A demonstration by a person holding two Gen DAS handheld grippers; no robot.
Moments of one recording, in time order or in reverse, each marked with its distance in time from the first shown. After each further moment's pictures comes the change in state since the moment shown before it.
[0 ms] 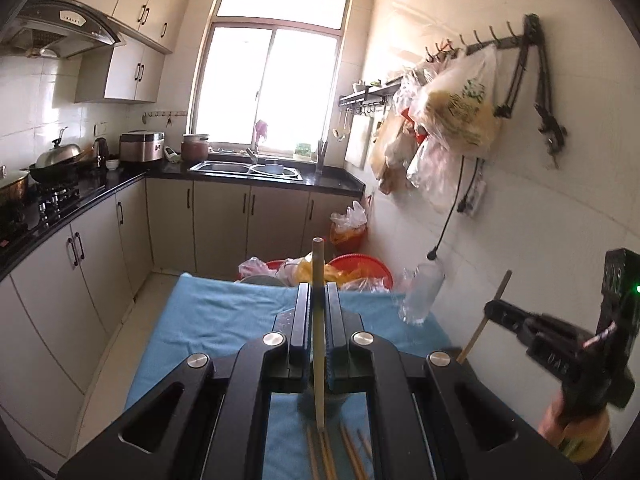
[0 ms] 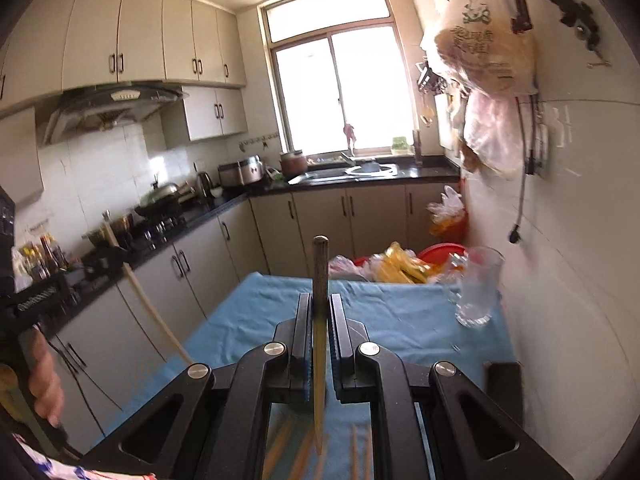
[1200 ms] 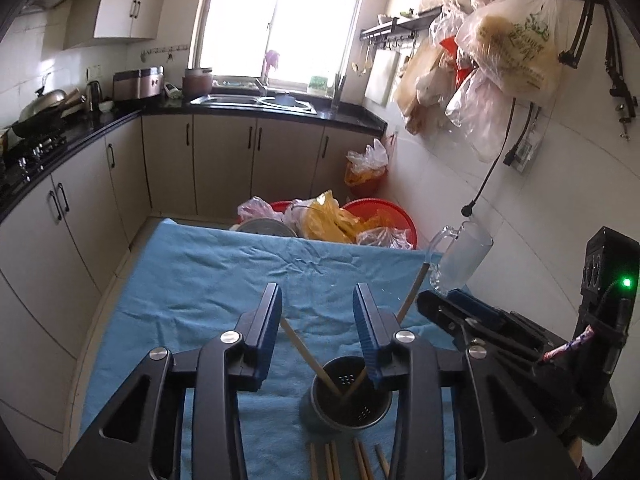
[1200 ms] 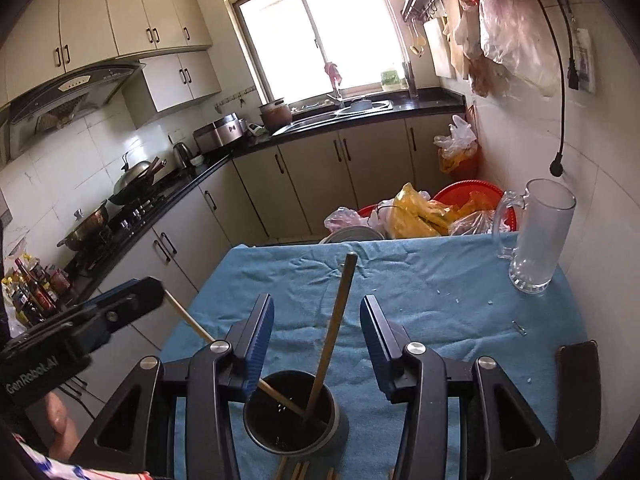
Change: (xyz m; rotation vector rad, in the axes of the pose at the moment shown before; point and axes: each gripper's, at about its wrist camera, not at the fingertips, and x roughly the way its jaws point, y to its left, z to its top) left arm 0.143 0.019 -0.020 -0.045 0.229 0.041; right arm 0.168 -0.021 -0.020 0.140 0.192 -0.001
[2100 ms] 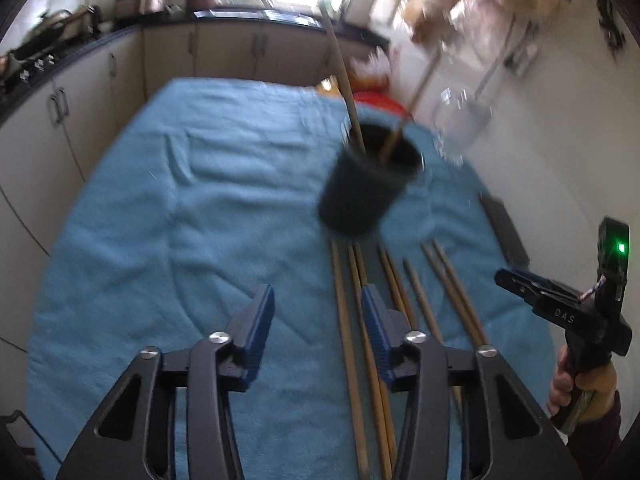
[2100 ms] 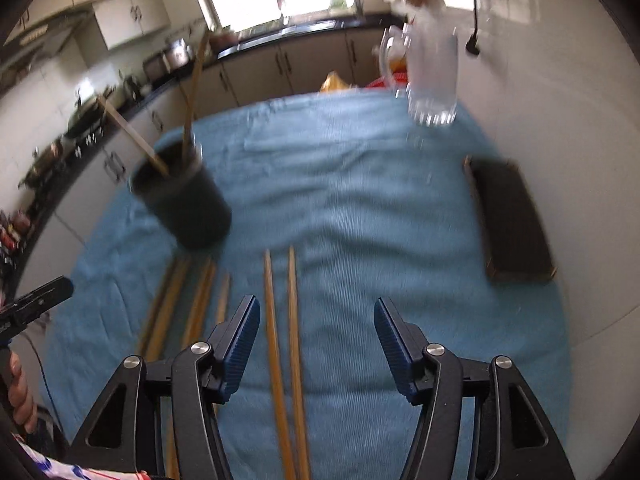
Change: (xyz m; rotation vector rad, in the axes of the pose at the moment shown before) left arm -0.012 0.031 -0.185 -0.032 0.301 -0.050; right arm -0.055 -0.091 -0.166 0.035 0.298 -0.150
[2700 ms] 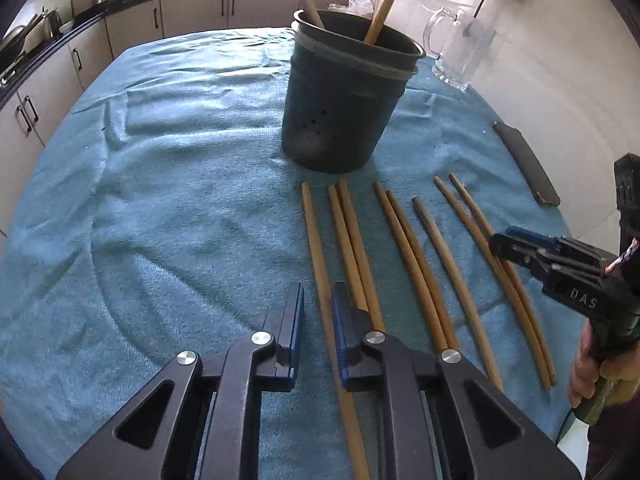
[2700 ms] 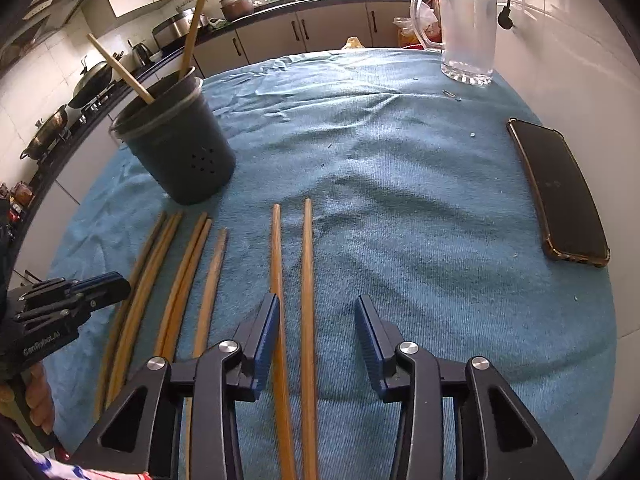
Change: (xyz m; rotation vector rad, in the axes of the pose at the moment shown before) left arm 0.077 -0.025 -0.011 0.110 0.160 0.038; right arm 0.045 0.010 -0.010 -0.039 0.080 0.026
